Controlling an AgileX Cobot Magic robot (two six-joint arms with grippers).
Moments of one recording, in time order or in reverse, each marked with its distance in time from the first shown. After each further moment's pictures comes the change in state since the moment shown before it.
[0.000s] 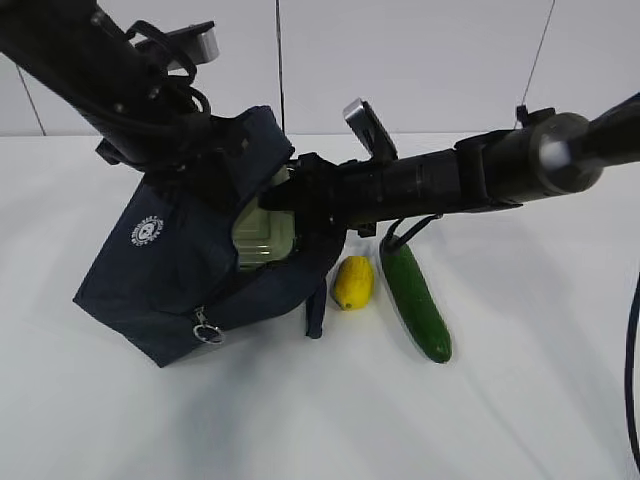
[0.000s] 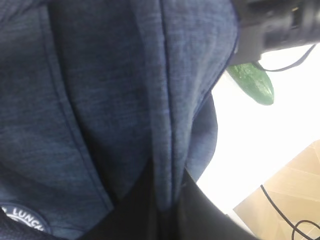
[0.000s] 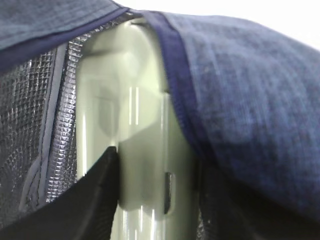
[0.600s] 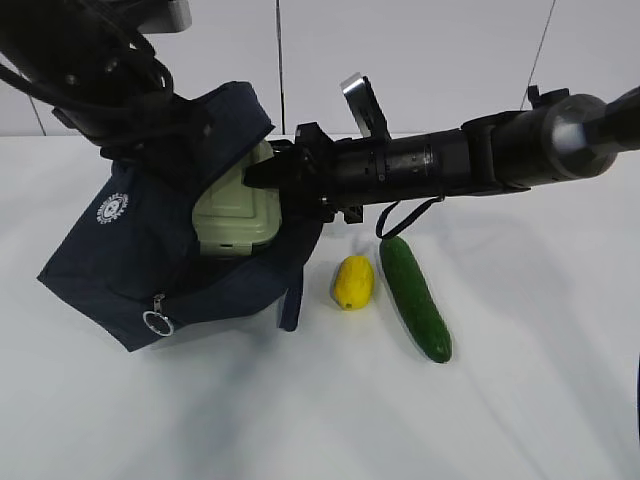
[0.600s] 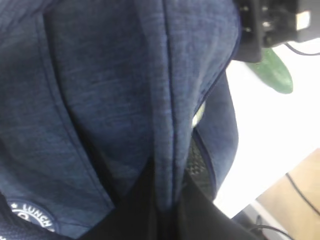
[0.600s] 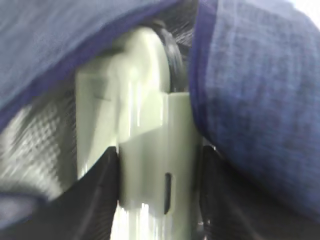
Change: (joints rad) left arm 0.000 -0.089 0.000 0.149 0.039 -0.001; right arm -0.002 -0.043 0.000 -0.002 0.158 0.058
